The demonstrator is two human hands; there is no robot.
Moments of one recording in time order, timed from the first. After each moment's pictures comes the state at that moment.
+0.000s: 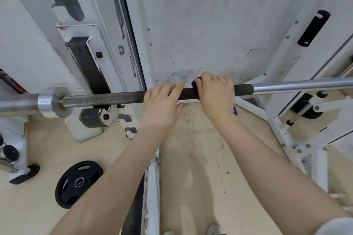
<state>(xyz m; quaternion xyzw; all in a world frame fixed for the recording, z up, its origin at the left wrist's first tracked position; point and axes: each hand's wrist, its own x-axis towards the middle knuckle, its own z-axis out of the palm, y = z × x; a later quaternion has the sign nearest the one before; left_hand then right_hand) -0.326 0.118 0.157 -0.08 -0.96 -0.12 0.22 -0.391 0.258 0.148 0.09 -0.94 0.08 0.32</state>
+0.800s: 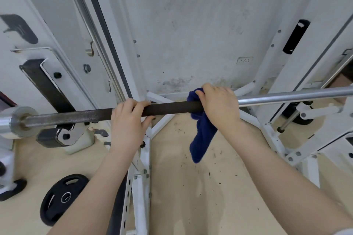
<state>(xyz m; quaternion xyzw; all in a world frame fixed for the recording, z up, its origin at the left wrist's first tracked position) -0.339 0.141 0.145 0.00 -0.95 -0.13 0.27 -0.415 0.355 0.161 0.14 -0.95 0.07 0.26</state>
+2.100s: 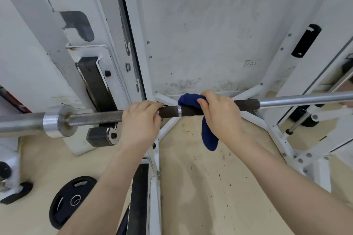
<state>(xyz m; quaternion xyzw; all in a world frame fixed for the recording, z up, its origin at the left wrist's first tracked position) -0.327 0.062 0.161 -0.01 -0.97 -0.16 0.20 -0.366 0.255 0.170 0.17 -0.96 0.14 0.19</state>
